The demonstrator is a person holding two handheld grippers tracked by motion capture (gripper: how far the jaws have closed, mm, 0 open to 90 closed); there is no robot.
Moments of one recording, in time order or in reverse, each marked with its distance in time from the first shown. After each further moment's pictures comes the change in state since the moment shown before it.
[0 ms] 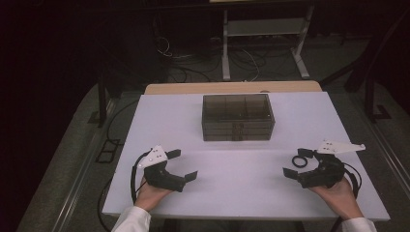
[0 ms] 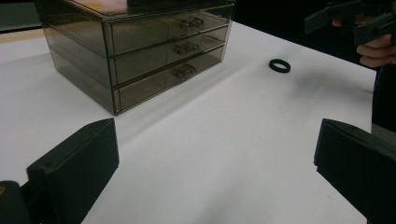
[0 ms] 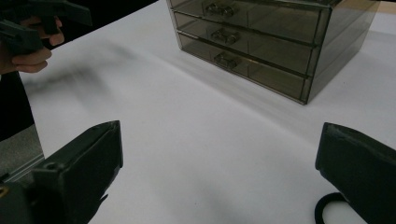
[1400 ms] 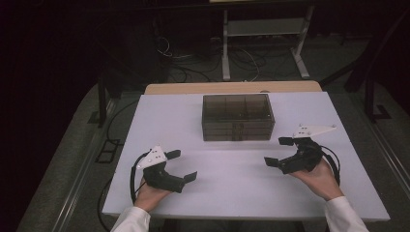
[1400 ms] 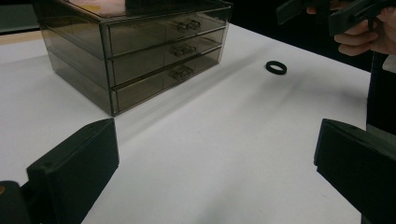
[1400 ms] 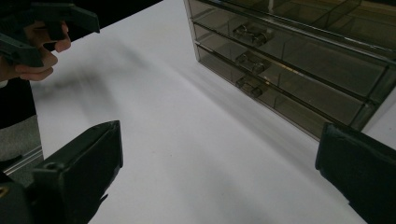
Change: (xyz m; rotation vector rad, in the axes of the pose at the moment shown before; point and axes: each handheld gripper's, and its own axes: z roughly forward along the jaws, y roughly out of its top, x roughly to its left) left arm -0.001 0.000 -0.002 -0.011 -0.009 -0.002; right arm 0.009 0.045 0.042 0.070 0.060 -0.049
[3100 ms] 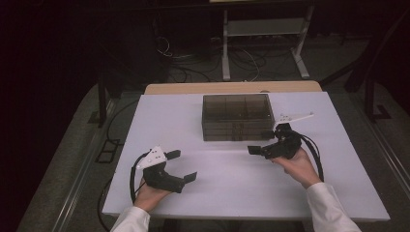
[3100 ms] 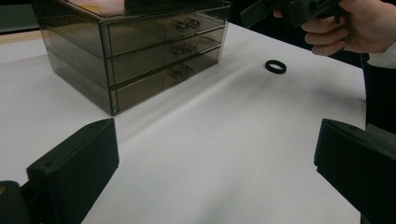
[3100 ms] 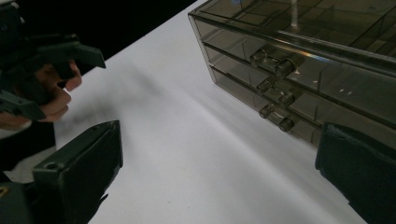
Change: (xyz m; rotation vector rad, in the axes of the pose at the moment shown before) left arm 0.000 0.000 -0.001 0.004 -0.002 0.006; right arm -0.014 0.024 0.049 -0.008 0.123 0.141
